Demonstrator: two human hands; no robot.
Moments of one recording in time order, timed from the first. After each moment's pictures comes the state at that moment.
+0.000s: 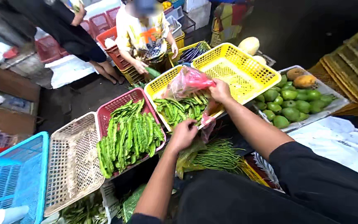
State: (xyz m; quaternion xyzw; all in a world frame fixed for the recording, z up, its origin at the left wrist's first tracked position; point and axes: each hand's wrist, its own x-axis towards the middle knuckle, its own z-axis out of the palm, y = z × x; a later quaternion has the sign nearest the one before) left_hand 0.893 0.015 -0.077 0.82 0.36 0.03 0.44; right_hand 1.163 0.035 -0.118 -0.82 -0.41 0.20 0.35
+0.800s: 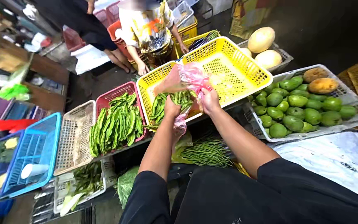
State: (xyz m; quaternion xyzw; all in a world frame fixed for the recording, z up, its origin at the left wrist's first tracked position) left_hand 1.008 0.072 -0.168 0.69 0.65 0.09 0.31; right_hand 1.174 -0.007 -0.135 -0.56 -0.13 0.46 0.68
